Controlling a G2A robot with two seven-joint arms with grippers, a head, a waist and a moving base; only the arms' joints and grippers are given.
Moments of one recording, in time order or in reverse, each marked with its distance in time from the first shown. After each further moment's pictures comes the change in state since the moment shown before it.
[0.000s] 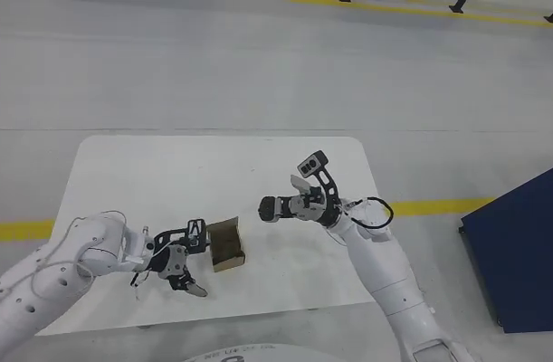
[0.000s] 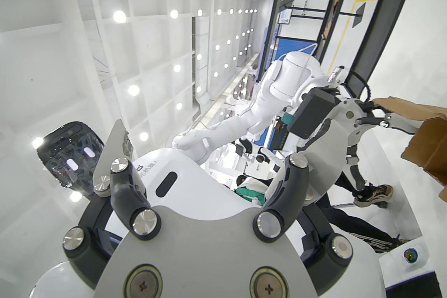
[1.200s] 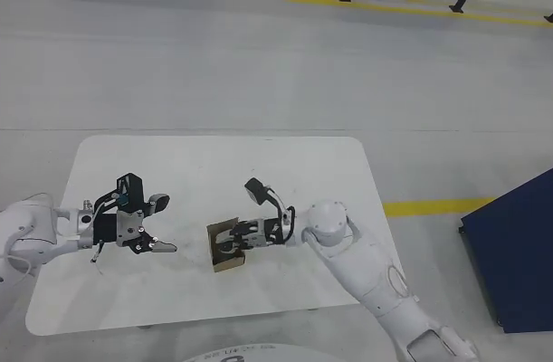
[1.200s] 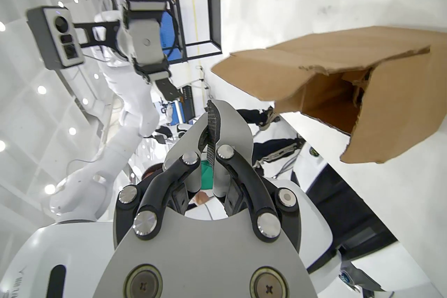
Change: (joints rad) left arm 0.140 0.097 -0.340 -0.005 0.033 -0.089 0.317; right arm 0.078 0.022 -0.288 -0.182 -0.674 0.438 -0.211
